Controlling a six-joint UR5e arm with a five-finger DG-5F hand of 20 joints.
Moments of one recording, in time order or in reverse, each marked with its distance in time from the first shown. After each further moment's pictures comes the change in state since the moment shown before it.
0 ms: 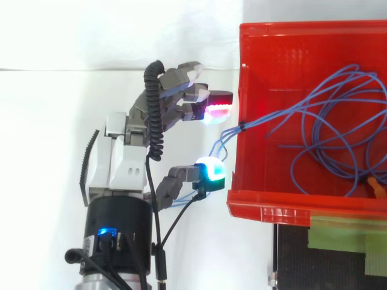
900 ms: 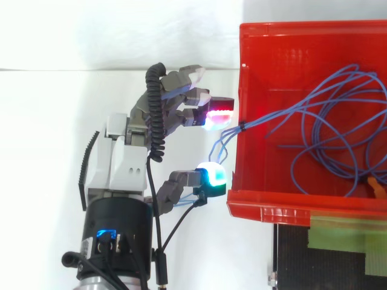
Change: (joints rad) arm -0.008 0.000 0.046 -0.101 -0.016 0.000
